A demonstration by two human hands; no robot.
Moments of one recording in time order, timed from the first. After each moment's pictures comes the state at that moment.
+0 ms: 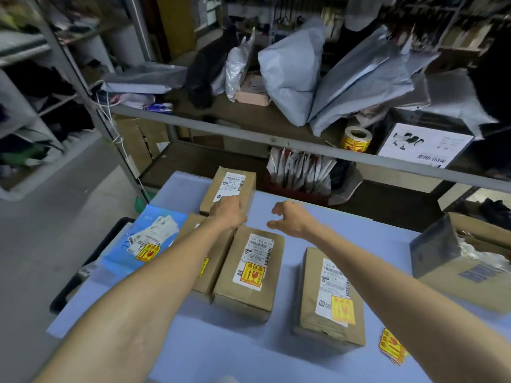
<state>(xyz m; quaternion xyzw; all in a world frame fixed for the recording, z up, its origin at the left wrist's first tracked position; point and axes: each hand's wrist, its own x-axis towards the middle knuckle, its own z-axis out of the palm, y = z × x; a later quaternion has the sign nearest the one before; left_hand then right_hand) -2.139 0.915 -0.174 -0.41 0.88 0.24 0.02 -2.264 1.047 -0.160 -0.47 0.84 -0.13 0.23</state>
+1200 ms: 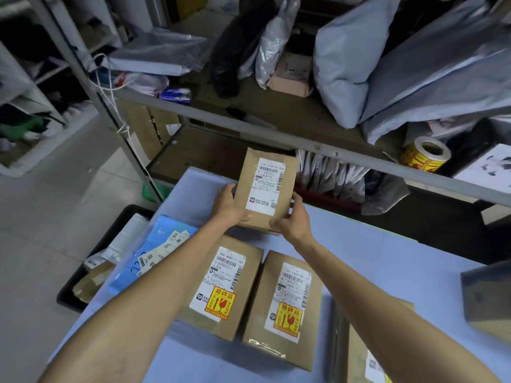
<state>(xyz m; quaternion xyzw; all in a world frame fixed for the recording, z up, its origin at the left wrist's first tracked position) -2.147 0.786 -0.216 -0.49 0.71 0.49 -0.08 -2.252 0.917 -0.215 -0.23 0.81 -0.46 0.29</state>
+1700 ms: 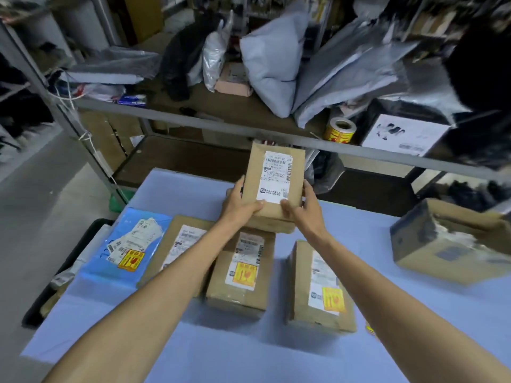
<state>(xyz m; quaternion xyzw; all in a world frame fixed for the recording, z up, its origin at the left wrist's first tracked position) -2.162 0.943 -0.171 -0.37 0.72 0.58 -0.13 -2.261 1.078 -0.161 -0.23 0.79 -0.53 0.19</state>
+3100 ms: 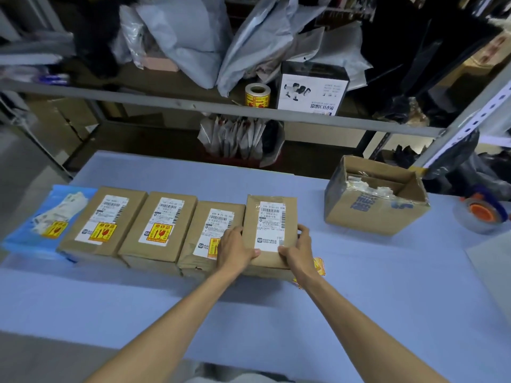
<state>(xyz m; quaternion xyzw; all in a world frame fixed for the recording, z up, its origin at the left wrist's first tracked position) -2.186 1.212 -0.228 -0.43 0.81 0.39 -0.01 -2.274 1.337 -0.240 -0.06 0.79 -0.53 0.30</state>
